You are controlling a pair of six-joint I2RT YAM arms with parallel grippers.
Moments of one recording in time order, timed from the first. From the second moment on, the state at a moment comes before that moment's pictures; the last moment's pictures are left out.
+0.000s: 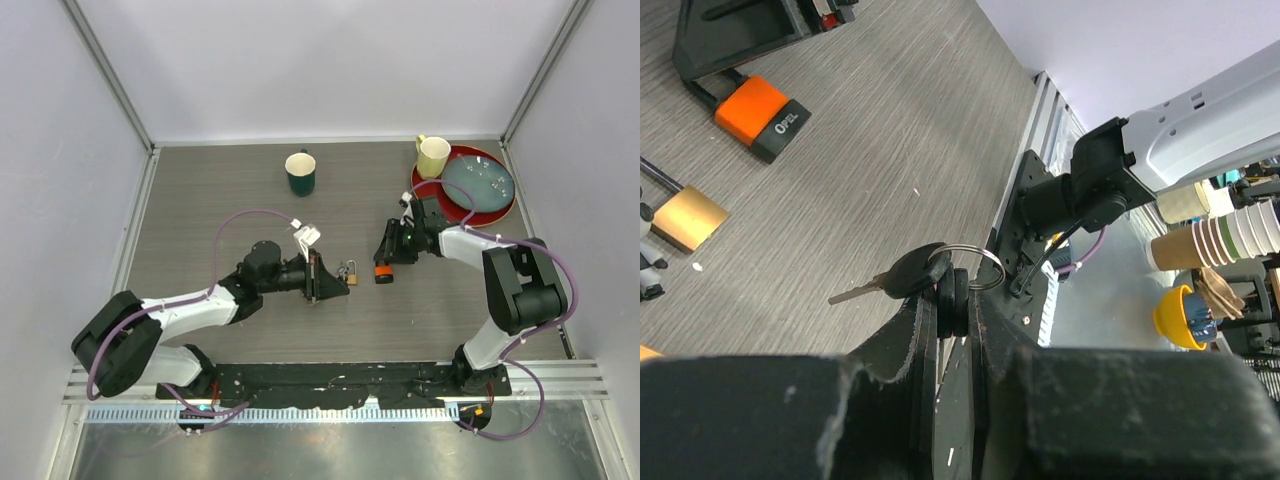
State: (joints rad) left arm -0.78 1.31 0.51 0.59 0.56 -0.68; right arm 0.25 1.65 0.84 -0.19 -0.36 0.41
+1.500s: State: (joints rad) left arm -0.87 1.90 1.18 -0.04 0.25 -0.50; right arm 0.23 1.42 0.74 -0.28 -0.31 0.42
